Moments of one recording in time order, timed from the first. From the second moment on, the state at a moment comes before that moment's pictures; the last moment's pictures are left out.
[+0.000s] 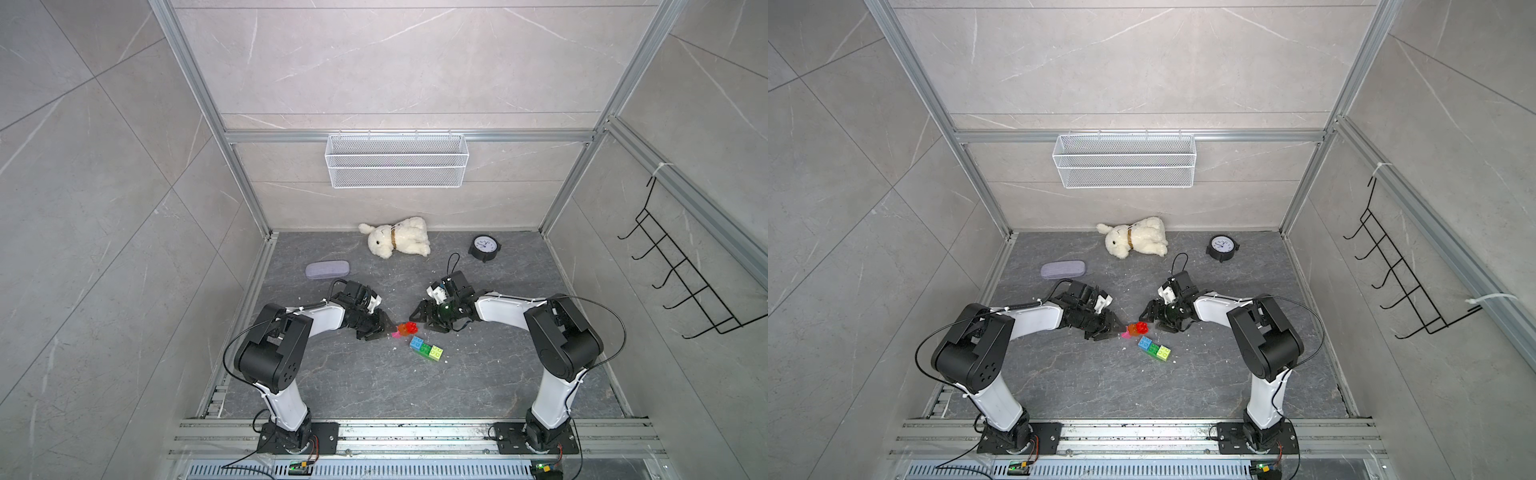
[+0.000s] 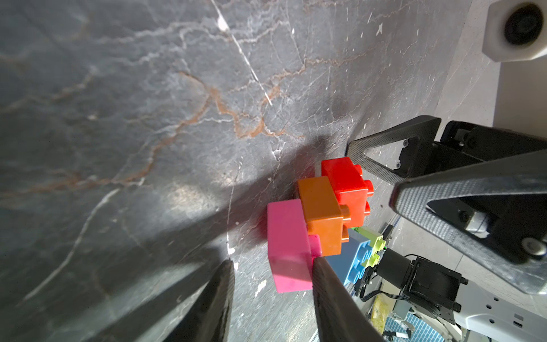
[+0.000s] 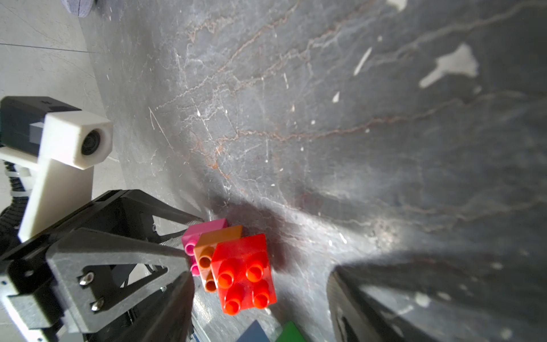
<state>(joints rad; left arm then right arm) -0.44 1.74 0.86 -0.26 0.67 -0.56 0.48 1.86 1.03 -0.20 -0.63 0.69</state>
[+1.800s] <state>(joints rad) -0.48 1.72 0.86 -0.29 0.65 -0.54 0.47 1.92 1.07 -0.21 -0.78 0.70</state>
